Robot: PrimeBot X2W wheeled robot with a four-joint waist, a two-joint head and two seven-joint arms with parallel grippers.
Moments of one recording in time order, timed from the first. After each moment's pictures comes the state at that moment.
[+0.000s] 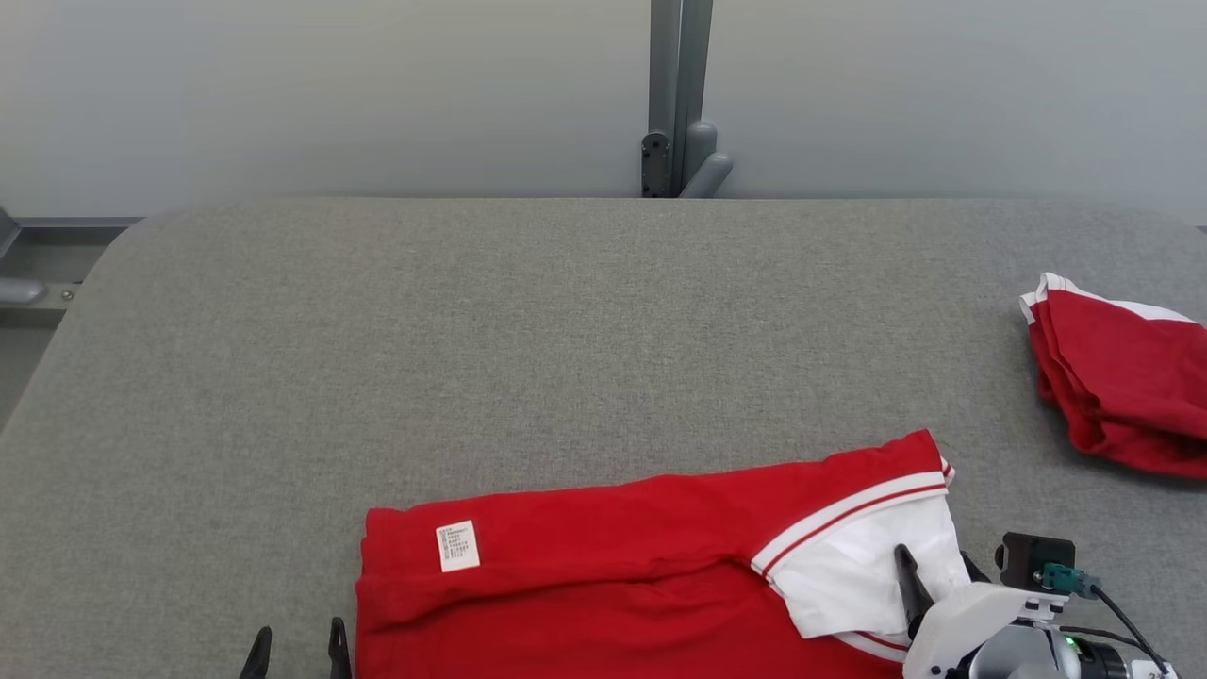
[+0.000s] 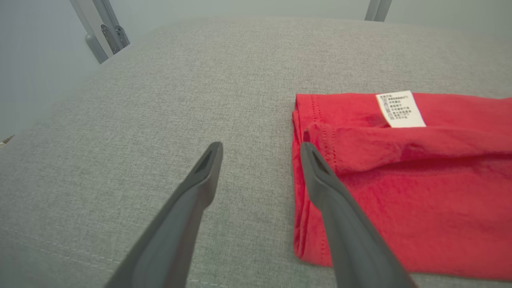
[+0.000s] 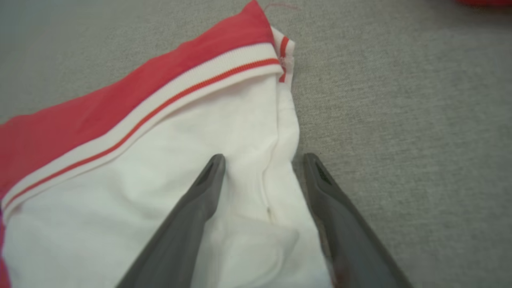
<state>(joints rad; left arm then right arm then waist) 0.13 0.05 0.03 0.39 -0.11 -0.03 -0.26 -0.23 -0.08 0.03 0.87 0.32 0.13 -0.17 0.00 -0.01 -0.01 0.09</state>
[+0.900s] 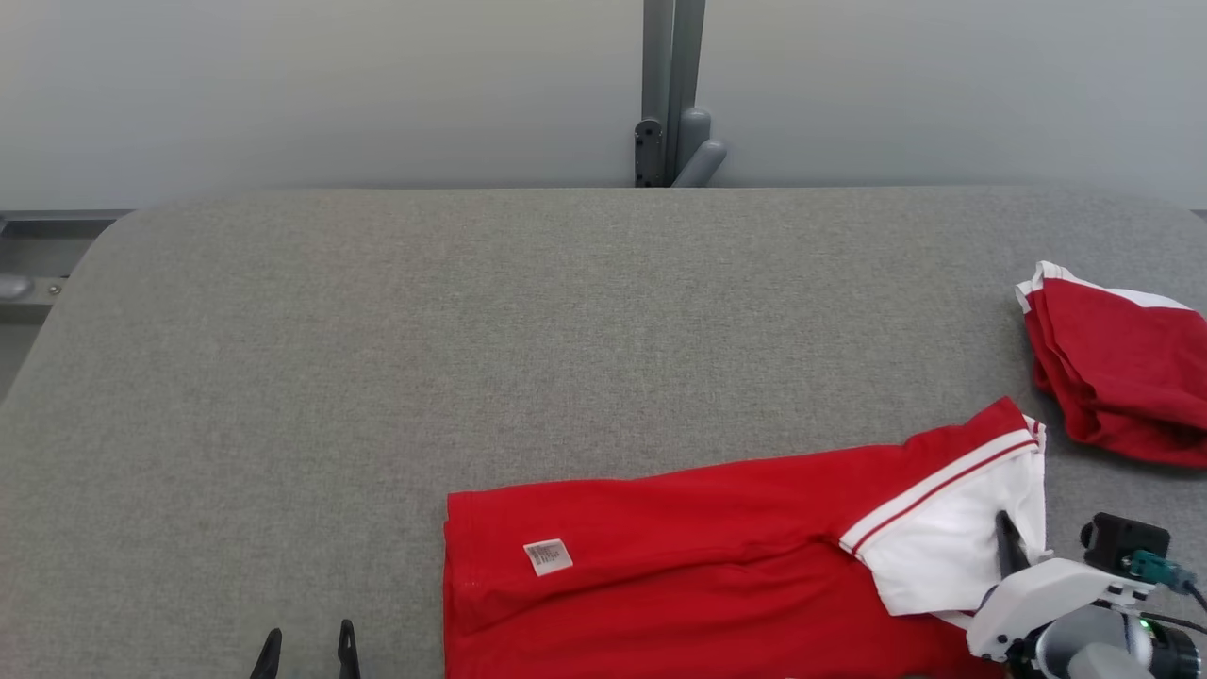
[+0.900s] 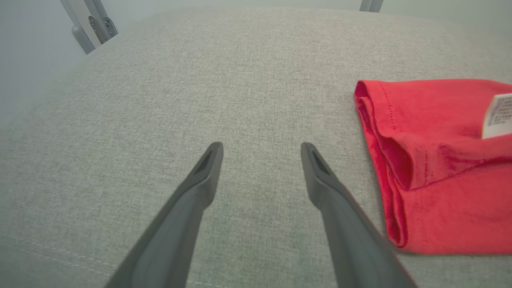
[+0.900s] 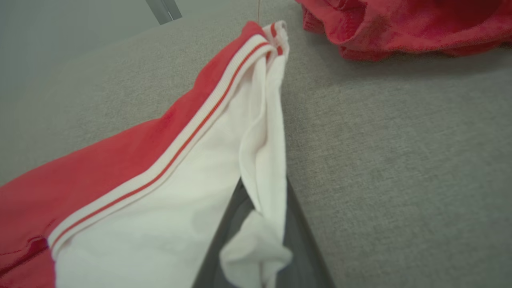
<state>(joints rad) 0.13 0.05 0.01 0.40 -0.12 -0.02 -0.26 -0.25 -0.18 0.00 0.90 0.46 0.13 -0.26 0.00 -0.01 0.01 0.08</state>
